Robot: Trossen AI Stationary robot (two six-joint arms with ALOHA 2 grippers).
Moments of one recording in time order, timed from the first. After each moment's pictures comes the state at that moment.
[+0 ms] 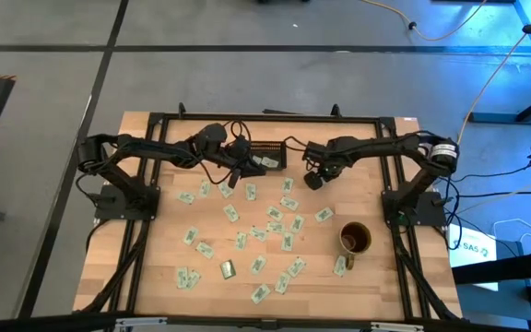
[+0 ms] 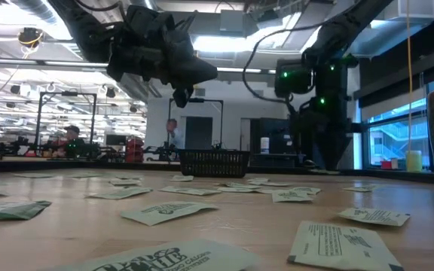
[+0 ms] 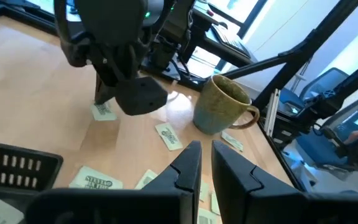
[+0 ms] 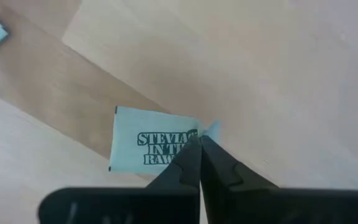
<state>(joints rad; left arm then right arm) 0.39 1.52 0.70 0.58 0.62 -0.34 -0.34 1.66 0.95 -0.78 0.11 0.62</state>
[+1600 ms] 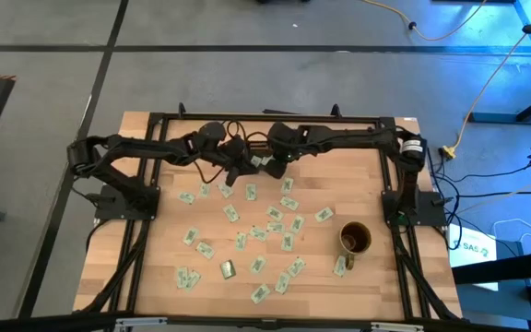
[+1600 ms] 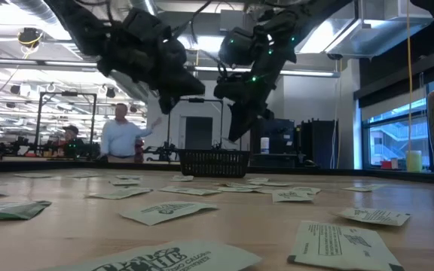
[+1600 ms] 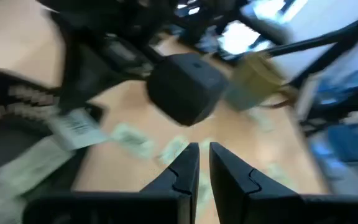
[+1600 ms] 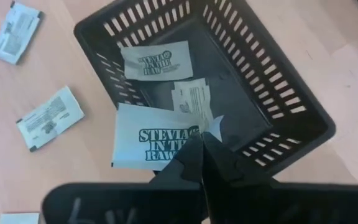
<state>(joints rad) 0.41 1.42 0.70 0.27 0.50 -0.28 -0.31 1.93 1.41 -0.53 0.07 0.23</state>
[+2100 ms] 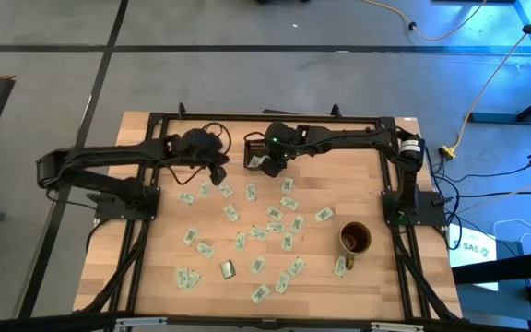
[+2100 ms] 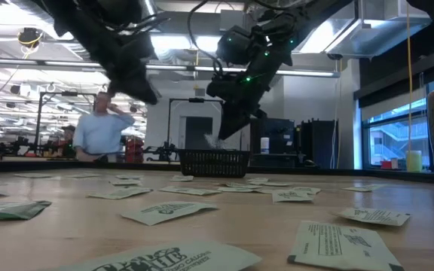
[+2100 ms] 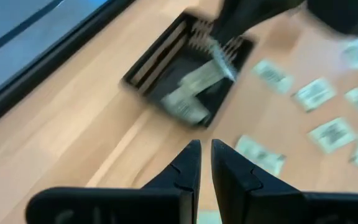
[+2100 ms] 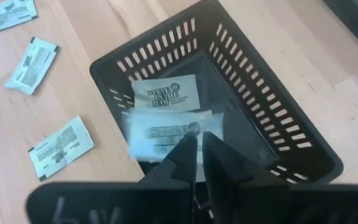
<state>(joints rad) 0.35 1.10 0.70 -0.34 -0.10 -0.23 -0.31 1.94 1.41 -0.42 0.08 0.23</state>
